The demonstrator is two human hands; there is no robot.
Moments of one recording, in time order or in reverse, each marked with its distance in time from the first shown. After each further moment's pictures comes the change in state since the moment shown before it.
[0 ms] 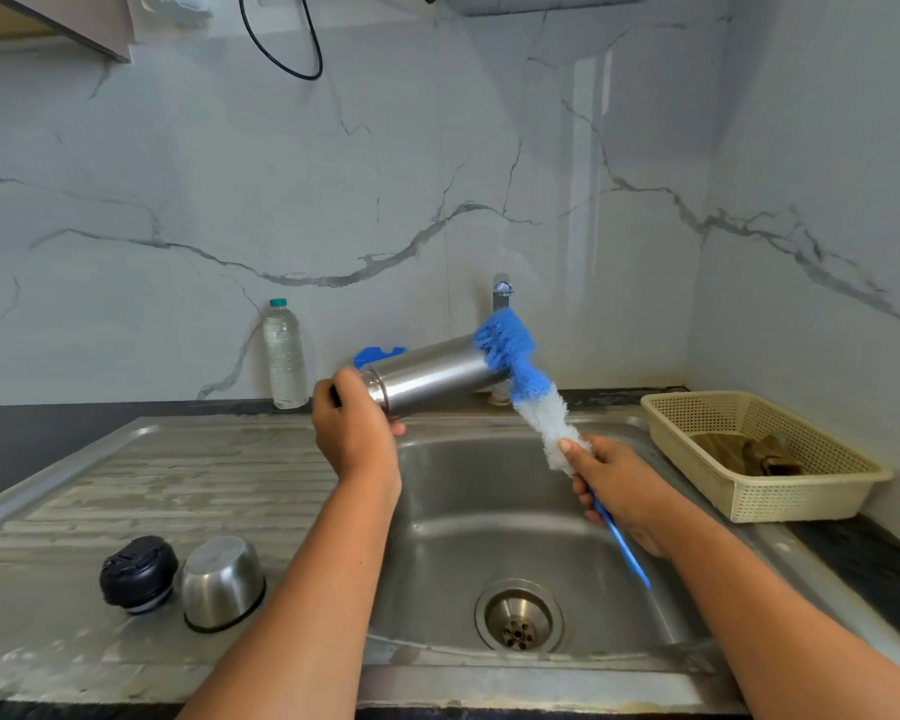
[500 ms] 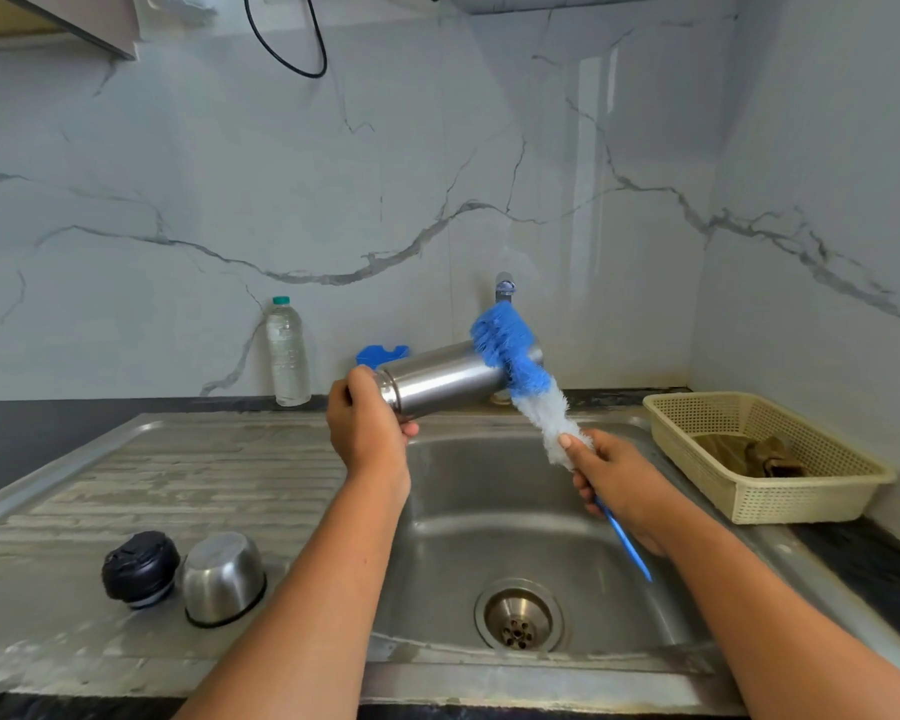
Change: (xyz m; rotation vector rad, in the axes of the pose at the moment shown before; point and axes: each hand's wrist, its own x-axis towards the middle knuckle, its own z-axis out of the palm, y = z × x) left_hand -0.007 0.000 0.004 -0.044 -0.091 -0.083; right_hand 0.005 0.002 -0.001 -0.028 0.017 -0.070
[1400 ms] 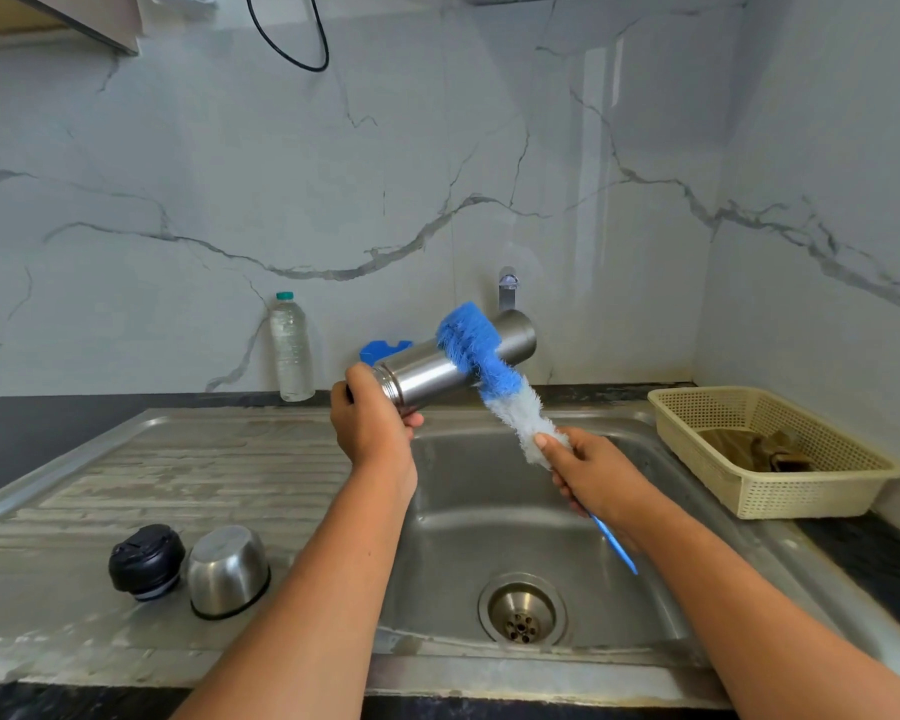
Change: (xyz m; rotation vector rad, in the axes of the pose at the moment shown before) left_hand 0.000 0.000 0.002 -0.064 0.035 -0.069; right_hand -0.006 -0.009 0.021 -0.084 -0.055 -0.054
